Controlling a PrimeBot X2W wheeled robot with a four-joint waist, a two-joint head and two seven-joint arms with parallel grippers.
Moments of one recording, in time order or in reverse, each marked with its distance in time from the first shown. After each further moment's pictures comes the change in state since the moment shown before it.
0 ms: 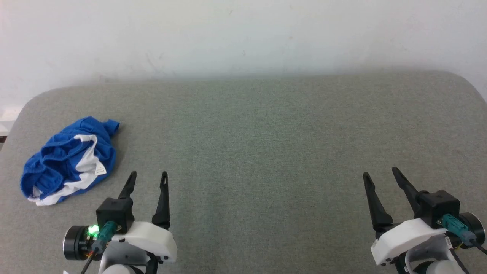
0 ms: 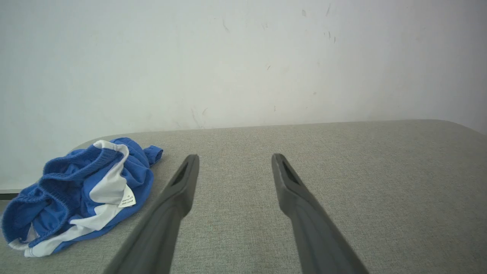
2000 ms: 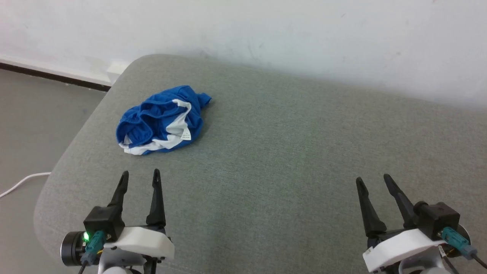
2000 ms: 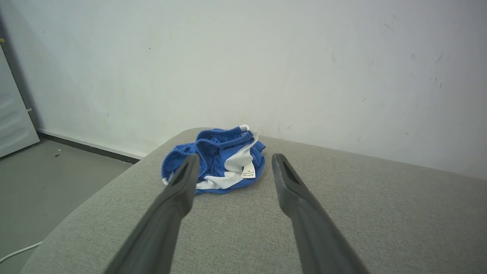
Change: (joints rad) left arm 0.003 0.000 0.004 0.029 -0.081 0.028 -0.123; right arm 0.012 0.001 0.043 0.066 0.111 0.000 -0.123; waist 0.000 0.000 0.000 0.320
